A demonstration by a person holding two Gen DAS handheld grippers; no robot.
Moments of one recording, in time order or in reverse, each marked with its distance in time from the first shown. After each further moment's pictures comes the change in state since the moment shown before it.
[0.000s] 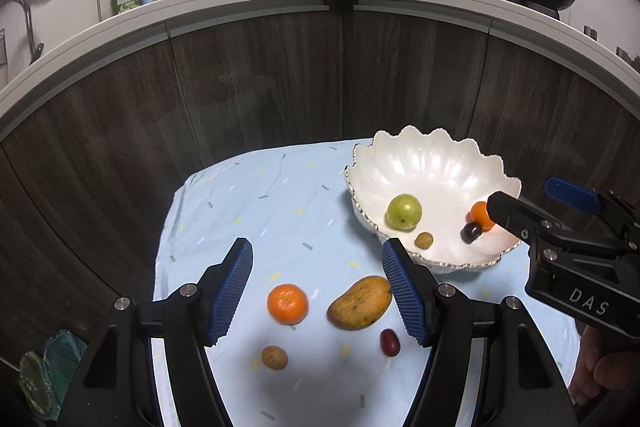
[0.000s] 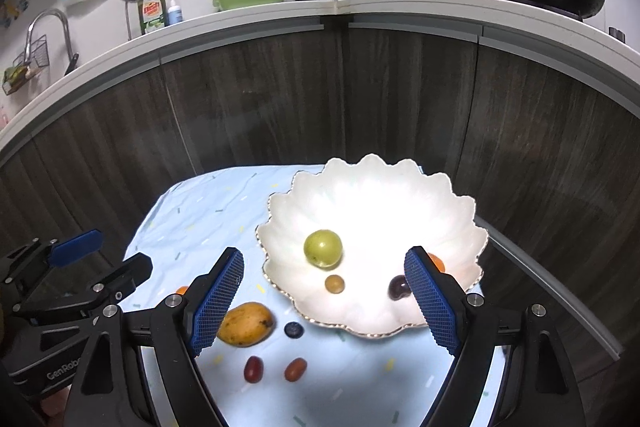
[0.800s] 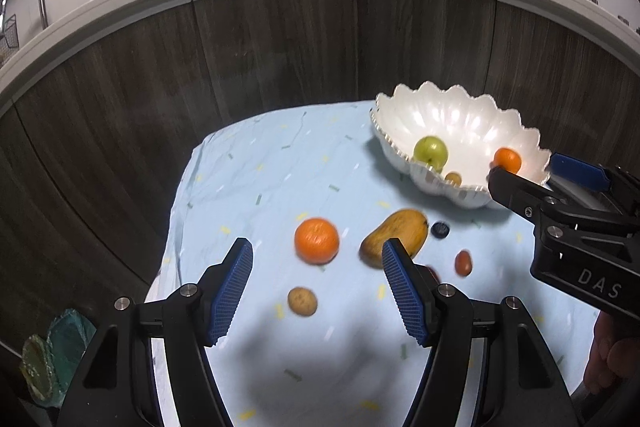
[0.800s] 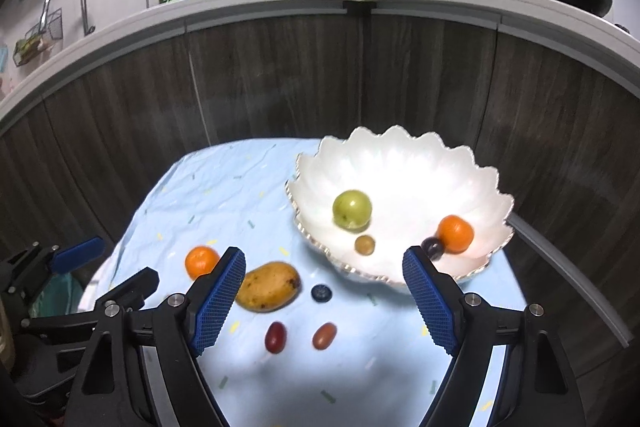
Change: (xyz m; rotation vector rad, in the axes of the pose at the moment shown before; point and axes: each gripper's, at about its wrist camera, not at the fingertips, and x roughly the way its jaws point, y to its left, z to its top) left arm 0.005 0.020 -0.069 0.013 0.059 0.050; right arm 0.011 0.035 -0.050 -0.045 0.030 0.018
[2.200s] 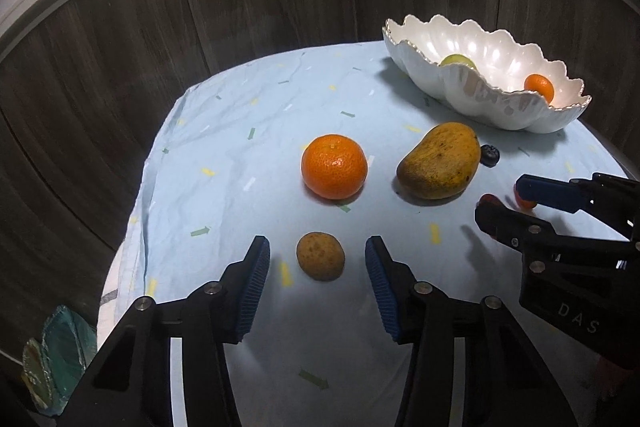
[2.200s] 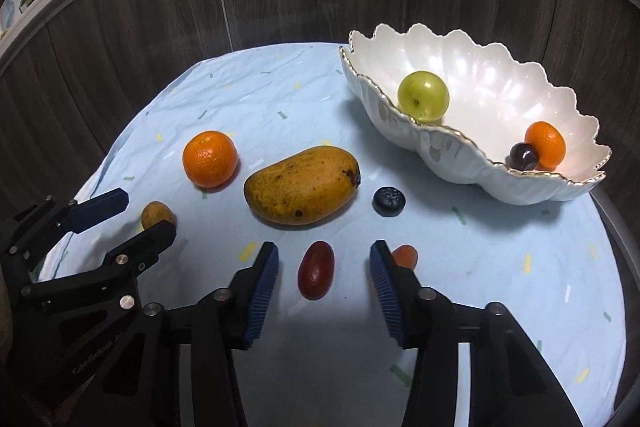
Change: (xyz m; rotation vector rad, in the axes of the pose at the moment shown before) left arm 0.074 0.008 -0.054 0.052 0.080 -0.006; right arm 0.078 0.030 -0.069 -0.057 0.192 0.084
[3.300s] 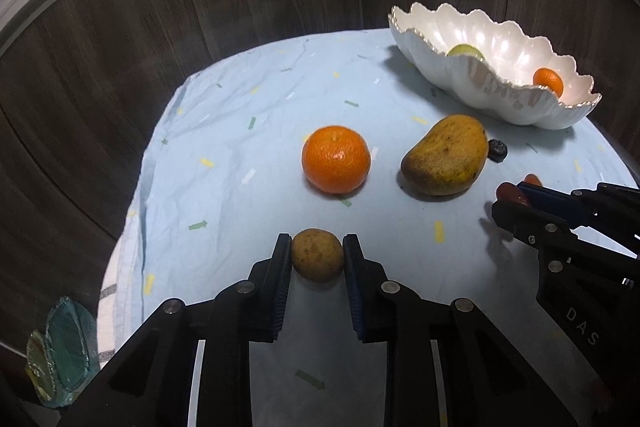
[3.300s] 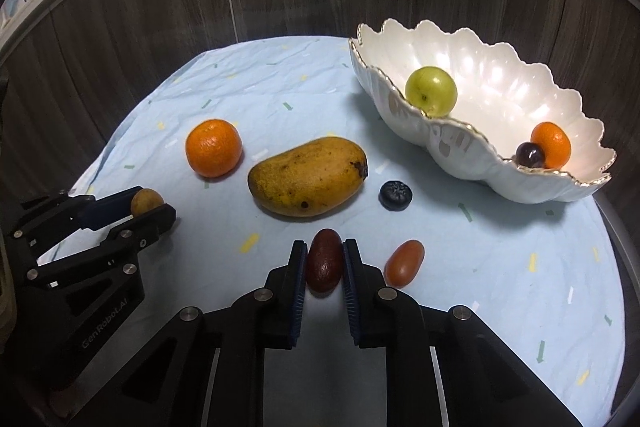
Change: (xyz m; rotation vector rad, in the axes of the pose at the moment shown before) left arm 0.002 -0.004 0.005 -0.010 0.040 0.021; right arm -0.002 0.004 -0.001 -0.028 0.000 -0.009
